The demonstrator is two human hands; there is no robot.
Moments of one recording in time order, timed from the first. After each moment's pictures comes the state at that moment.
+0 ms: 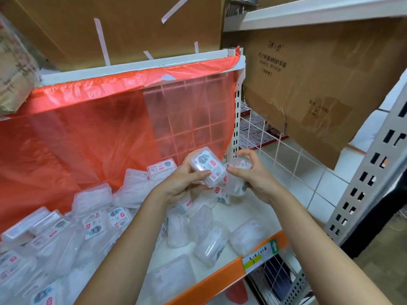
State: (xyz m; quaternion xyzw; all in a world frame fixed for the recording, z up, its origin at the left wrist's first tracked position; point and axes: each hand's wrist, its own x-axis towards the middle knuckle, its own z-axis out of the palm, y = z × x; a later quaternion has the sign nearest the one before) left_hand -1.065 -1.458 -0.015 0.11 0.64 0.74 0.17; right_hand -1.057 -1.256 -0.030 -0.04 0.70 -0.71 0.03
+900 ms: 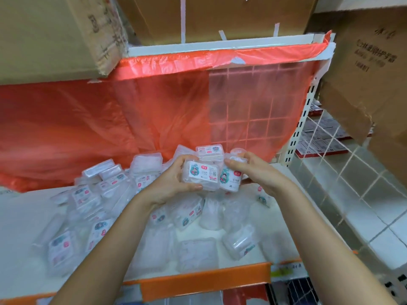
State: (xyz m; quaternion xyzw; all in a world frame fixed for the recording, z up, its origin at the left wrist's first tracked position) left_hand -0.990 -1.555 -0.024 0.01 0.79 0.62 0.00; right_hand -1.075 -1.341 -0.012 -0.15 0.76 -0.60 0.21
